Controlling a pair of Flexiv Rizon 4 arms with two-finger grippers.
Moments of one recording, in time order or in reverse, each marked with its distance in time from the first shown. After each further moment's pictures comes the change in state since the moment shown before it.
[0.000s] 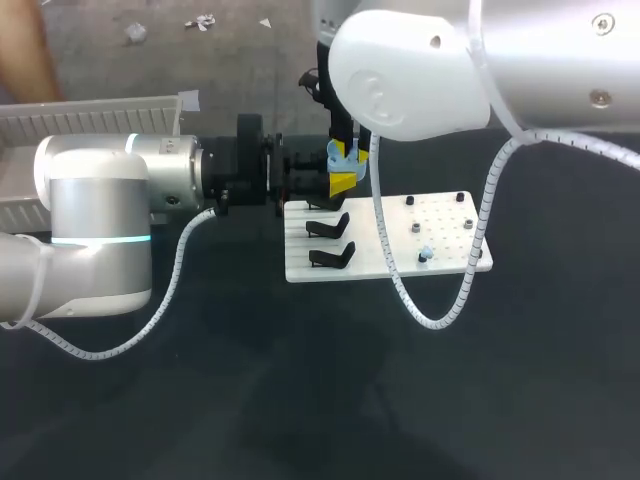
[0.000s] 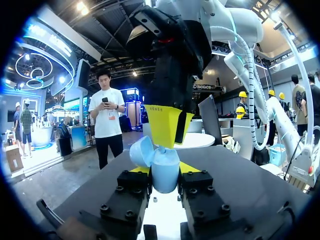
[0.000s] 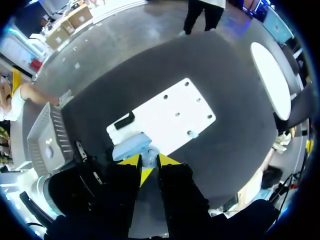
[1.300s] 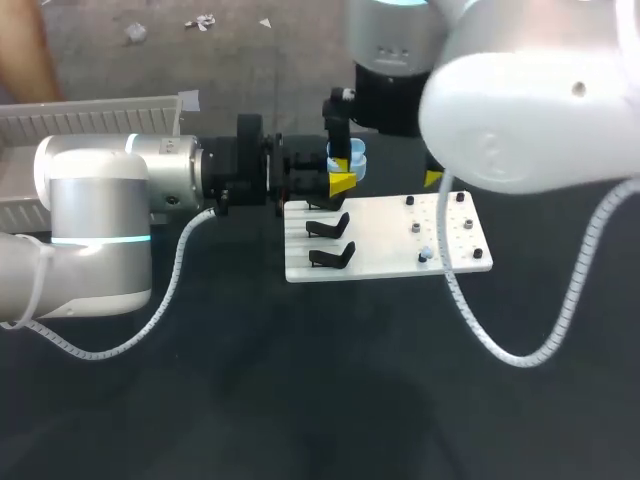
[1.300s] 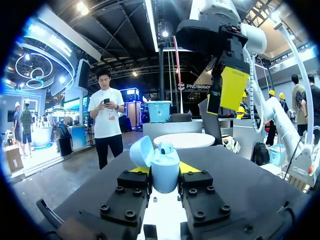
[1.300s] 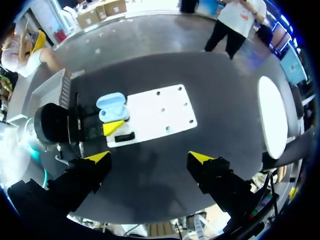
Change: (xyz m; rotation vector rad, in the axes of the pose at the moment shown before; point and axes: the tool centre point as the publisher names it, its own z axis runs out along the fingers) left arm 0.000 0.000 0.000 0.000 0.000 0.000; right arm 0.042 -0.072 -0.044 -0.003 -0.072 -0.336
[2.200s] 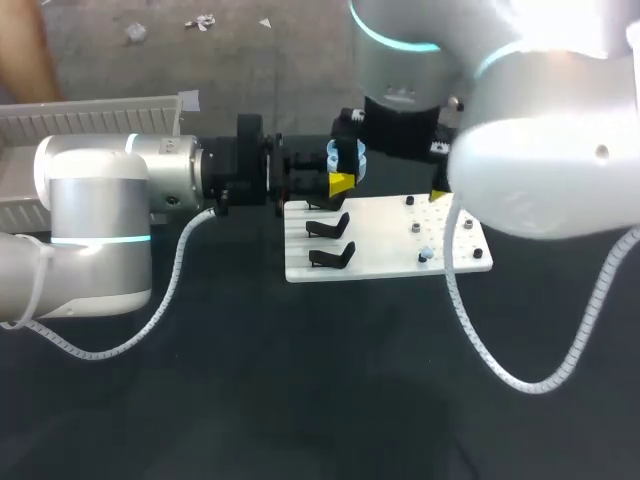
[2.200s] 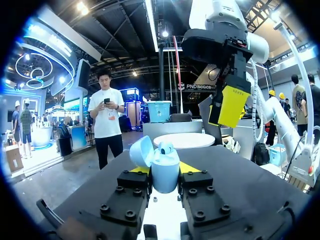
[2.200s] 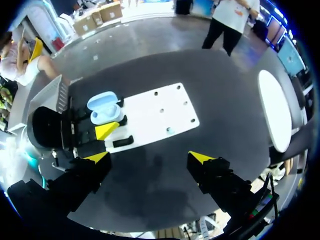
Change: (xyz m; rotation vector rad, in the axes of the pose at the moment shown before) left arm 0.000 0.000 0.000 0.000 0.000 0.000; right arm -0.001 -0.003 0.023 -0.032 -0.051 0.080
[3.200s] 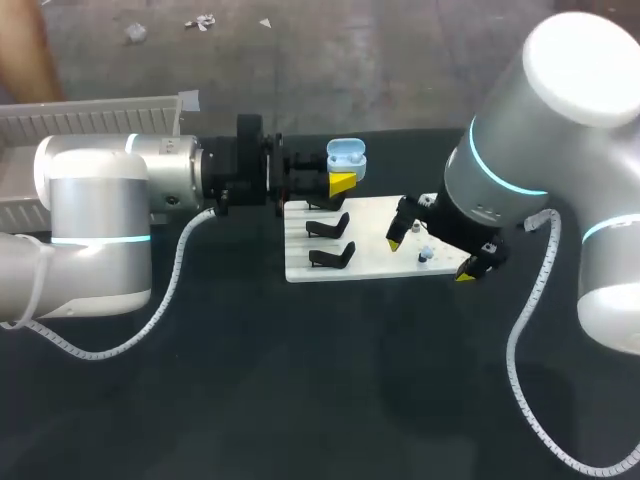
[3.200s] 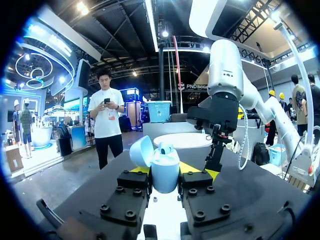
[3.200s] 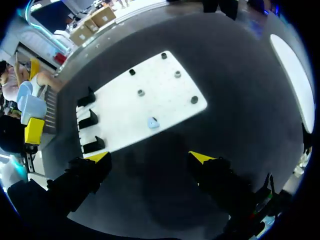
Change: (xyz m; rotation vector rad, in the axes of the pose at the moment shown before) left arm 0.000 0.000 0.000 0.000 0.000 0.000; right arm 0.028 -0.054 0.115 -0.196 0.044 0.151
